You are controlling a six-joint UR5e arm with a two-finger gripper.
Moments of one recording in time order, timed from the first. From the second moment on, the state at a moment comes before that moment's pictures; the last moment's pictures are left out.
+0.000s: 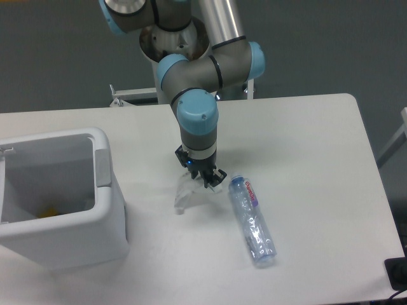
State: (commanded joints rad) arm 2.36 -1.86 -1.92 -0.89 1.58 1.03
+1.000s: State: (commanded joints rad) arm 2.37 -1.76 -1.38 -0.89 1.26 0.00
